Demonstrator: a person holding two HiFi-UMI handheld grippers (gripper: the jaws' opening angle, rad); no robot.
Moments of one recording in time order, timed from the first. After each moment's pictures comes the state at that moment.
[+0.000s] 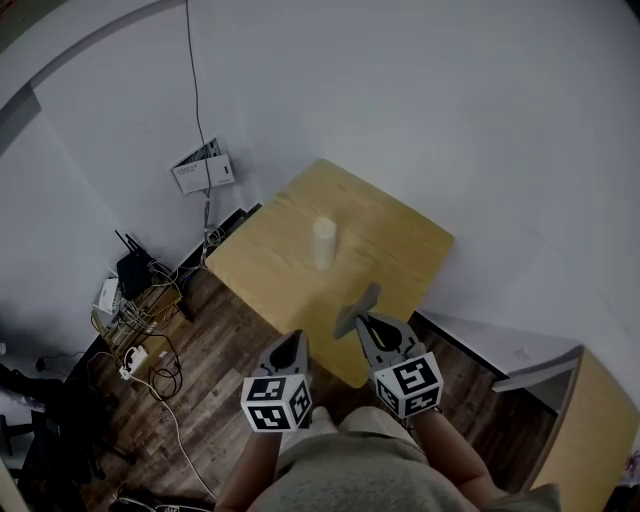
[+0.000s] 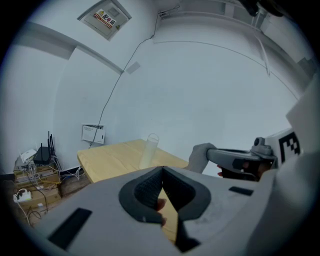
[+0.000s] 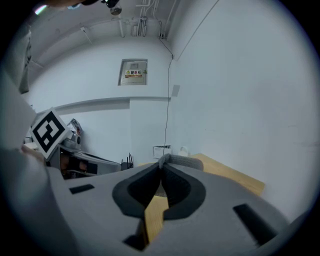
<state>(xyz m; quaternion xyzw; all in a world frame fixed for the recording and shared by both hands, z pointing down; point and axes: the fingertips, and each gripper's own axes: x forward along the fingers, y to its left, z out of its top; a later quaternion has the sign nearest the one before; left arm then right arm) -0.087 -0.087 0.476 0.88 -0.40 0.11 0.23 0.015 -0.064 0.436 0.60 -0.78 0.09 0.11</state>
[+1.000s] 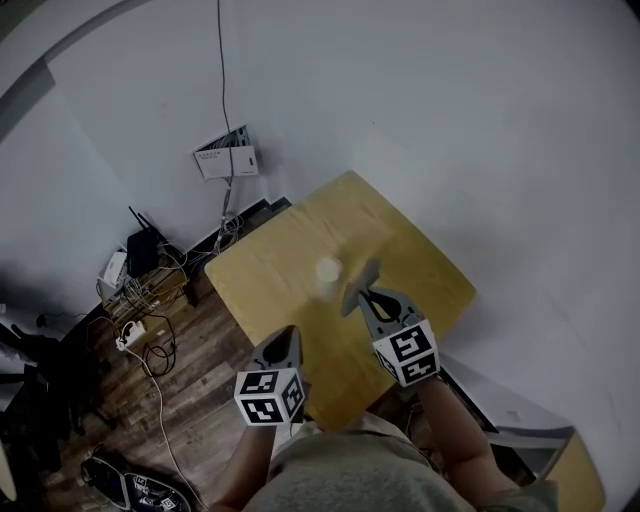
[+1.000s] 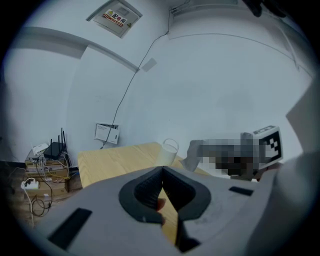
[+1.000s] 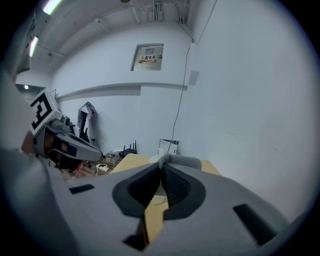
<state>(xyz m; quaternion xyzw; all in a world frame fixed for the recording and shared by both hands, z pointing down) -0.035 -0.198 0.496 0.82 -0.50 0.10 0.26 0.097 -0.235 0.466 0.49 -0.85 0.04 0.21</state>
